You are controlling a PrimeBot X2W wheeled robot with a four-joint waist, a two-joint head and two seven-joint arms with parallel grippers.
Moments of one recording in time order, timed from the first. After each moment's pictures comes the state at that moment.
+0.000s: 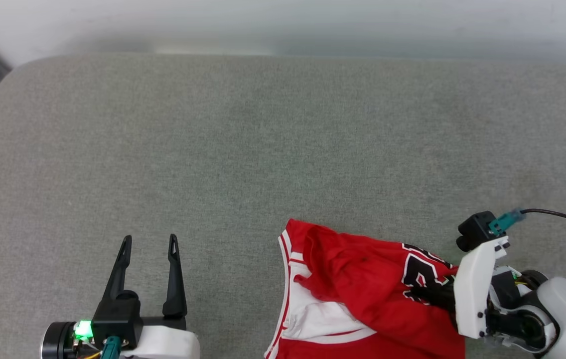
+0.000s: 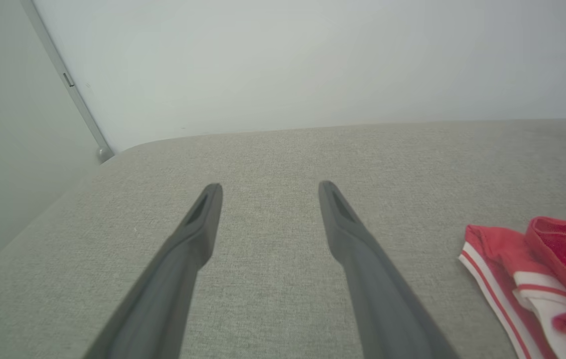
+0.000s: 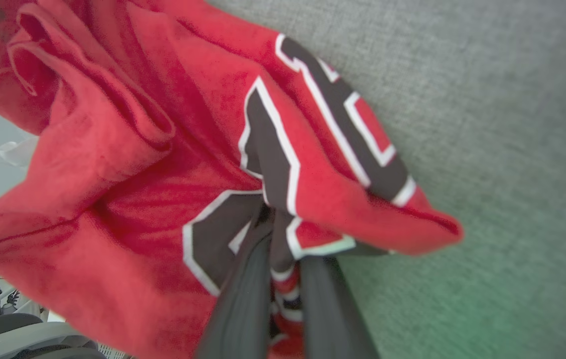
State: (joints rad) left arm 0.05 0.06 -0.07 -0.05 -0.01 0.11 -0.26; right arm -0.39 -0.50 0.61 0.33 1.00 0.13 0.65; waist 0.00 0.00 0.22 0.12
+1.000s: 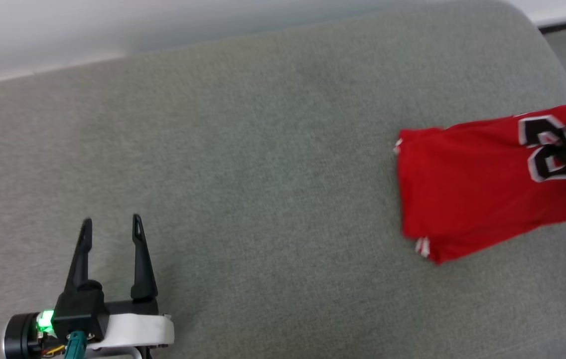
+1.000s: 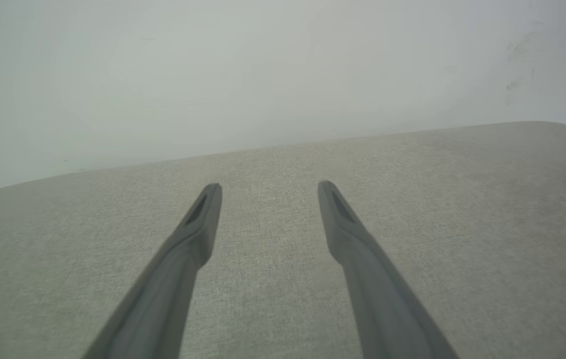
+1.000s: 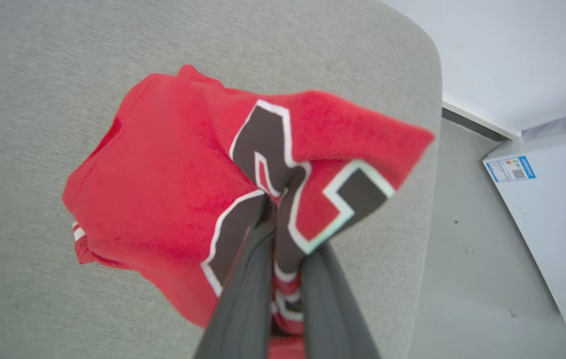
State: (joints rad) left arm 0.06 0.06 0.00 -0.12 -0.02 0.13 -0.26; right arm -0.72 -0.91 0.68 0.14 0.81 0.13 0.52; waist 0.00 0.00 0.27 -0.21
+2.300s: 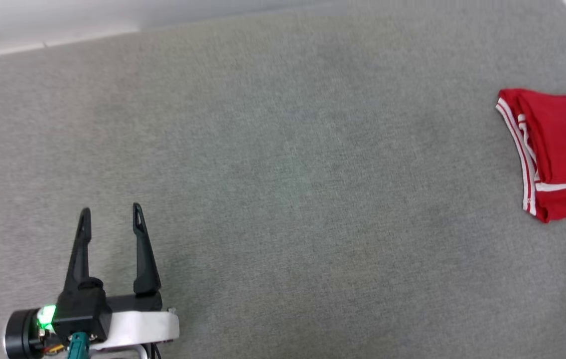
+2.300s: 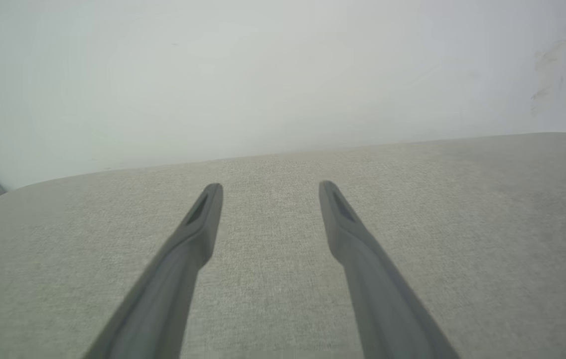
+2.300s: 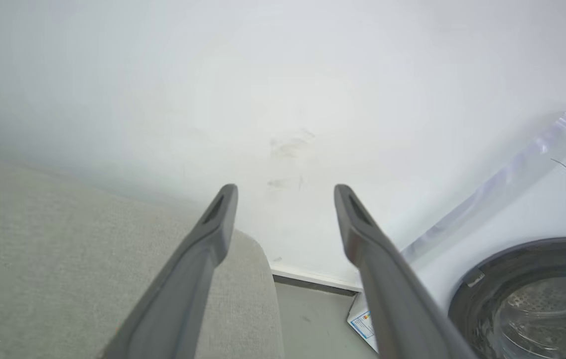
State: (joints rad) left arm 0.03 0.08 -0.04 -0.18 -0.03 0.18 -0.26; right arm -1.00 -0.65 0.29 0.79 0.20 0.13 -0.21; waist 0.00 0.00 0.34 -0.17
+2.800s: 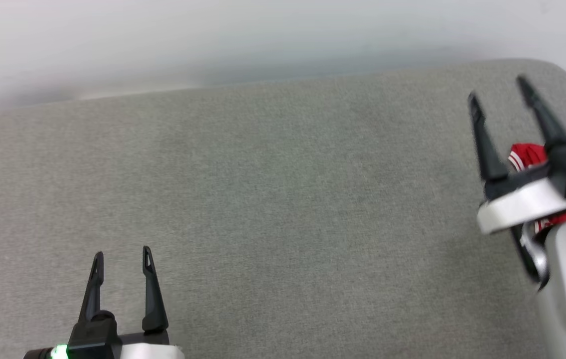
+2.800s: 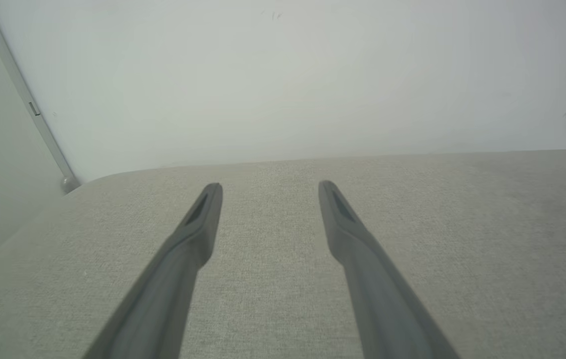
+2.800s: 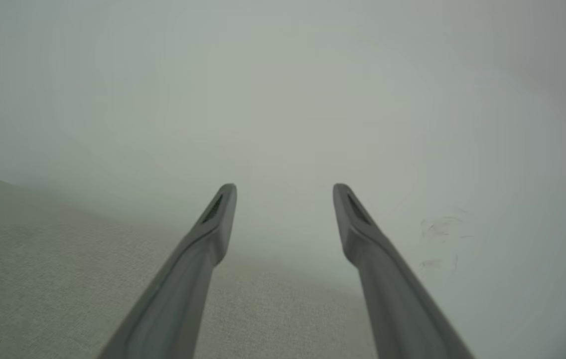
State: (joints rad) left arm 0.14 0.06 -0.05 -0.15 -0.03 0.19 -0.26; right arm -0.50 -0.24 0.09 0.27 0.01 0.13 -0.26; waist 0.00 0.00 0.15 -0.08
